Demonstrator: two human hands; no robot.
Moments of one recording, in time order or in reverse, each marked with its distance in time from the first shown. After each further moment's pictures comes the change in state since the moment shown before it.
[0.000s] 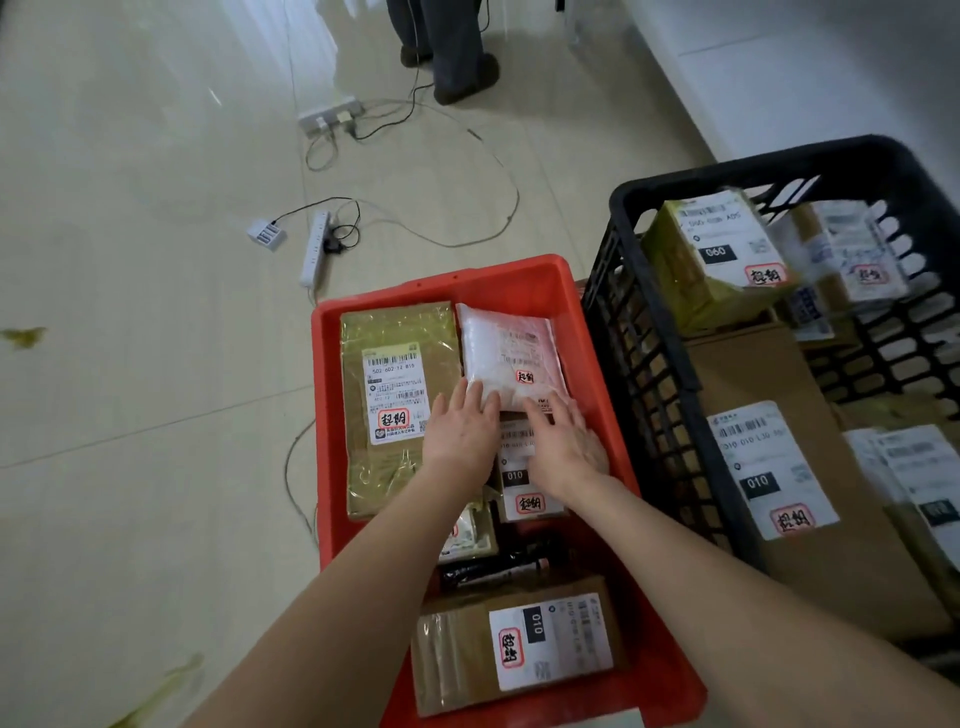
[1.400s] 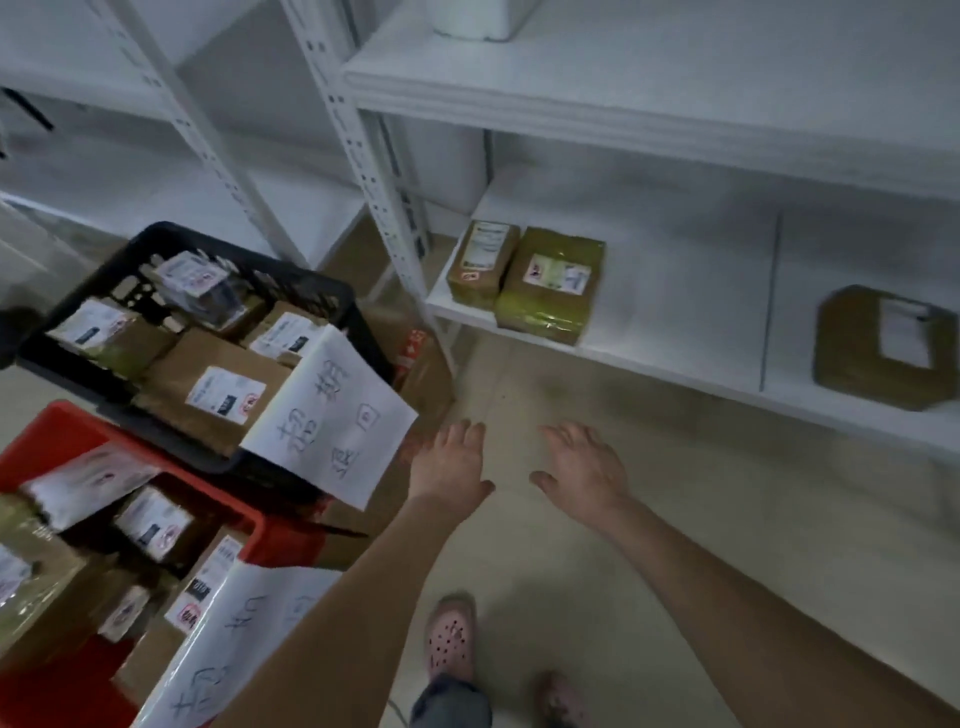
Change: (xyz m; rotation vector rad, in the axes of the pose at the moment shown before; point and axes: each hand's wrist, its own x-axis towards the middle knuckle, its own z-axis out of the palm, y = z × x) left_hand -0.381 0.463 0.050 0.295 0.051 0.803; right_hand -0.583 0.350 0.121 0.389 0.392 0.645
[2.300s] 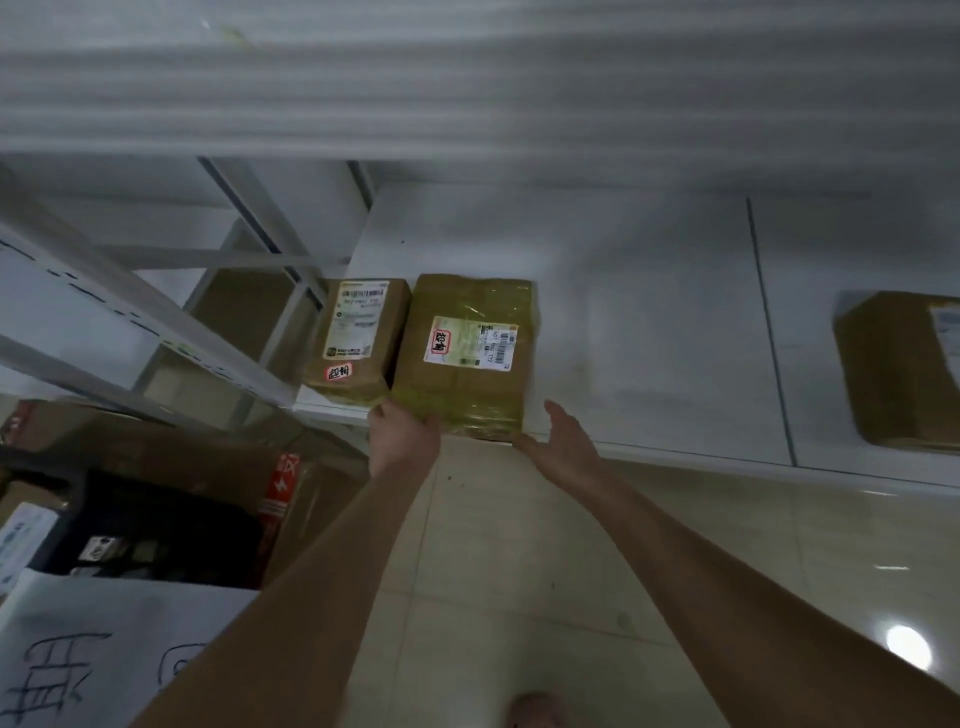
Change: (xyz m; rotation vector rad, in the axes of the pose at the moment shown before) left_hand 0.352 0.043 -0.001 -0.648 0.159 -0.377; right_hand 0.272 0.146 -0.012 0.812 0.075 0.398
